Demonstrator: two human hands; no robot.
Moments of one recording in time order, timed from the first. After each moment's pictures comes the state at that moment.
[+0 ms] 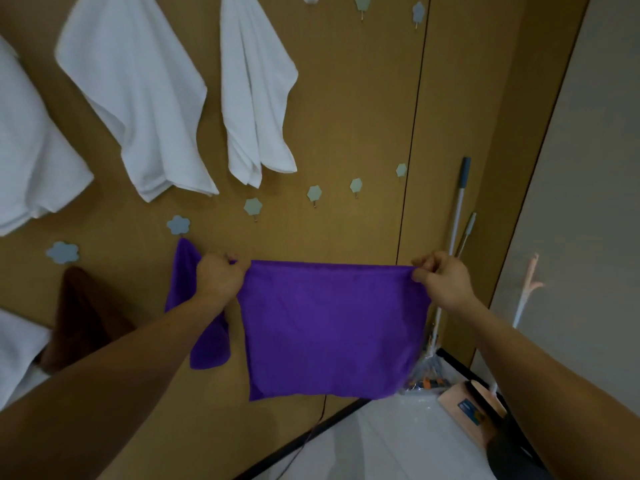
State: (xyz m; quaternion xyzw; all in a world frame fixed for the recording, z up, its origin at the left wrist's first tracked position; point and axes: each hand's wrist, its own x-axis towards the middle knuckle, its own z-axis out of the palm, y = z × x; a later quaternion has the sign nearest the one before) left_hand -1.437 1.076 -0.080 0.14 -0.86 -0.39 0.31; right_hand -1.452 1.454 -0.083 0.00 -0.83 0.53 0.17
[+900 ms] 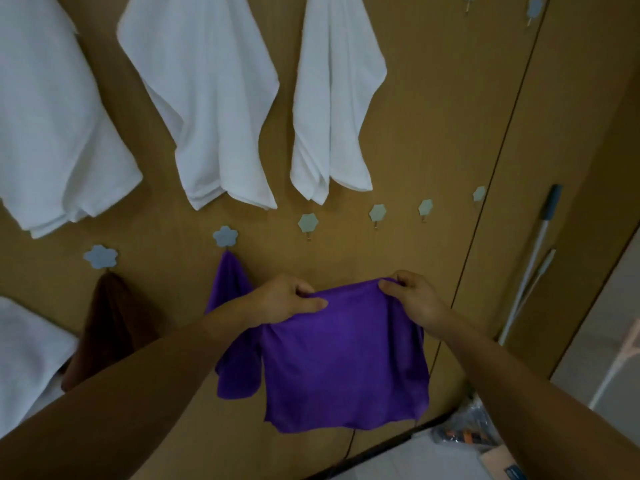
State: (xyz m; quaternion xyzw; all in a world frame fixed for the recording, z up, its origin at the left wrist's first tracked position) left_hand -1.497 1.032 -0.078 -0.09 -0.89 -0.45 -0.03; right_hand -1.562 1.293 -0.086 0.16 -0.80 0.58 -0.02
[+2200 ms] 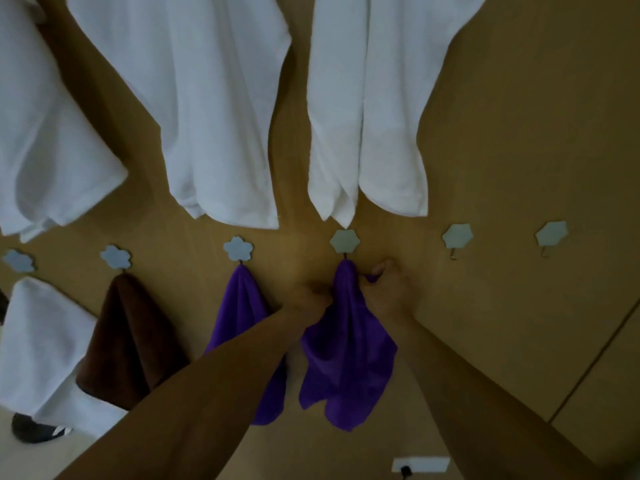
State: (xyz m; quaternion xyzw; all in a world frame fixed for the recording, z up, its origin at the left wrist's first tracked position) left_hand -1.648 1.024 -0.133 0.31 -0.81 -0.47 0.13; right_hand -1.736 1.152 -0.126 0.21 -0.84 0.49 0.07
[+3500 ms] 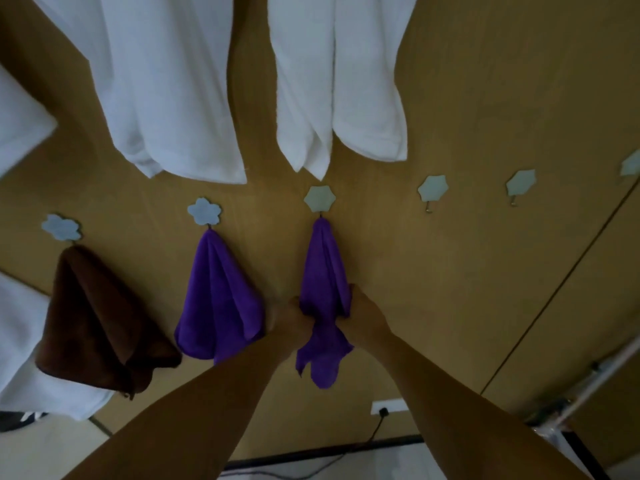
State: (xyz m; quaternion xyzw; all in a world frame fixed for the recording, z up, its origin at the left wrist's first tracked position) left_hand -1.621 1.048 -0.228 0.28 -0.87 -0.39 0.09; right_hand -1.690 1.188 -0.213 0.26 -0.88 0.38 -0.12
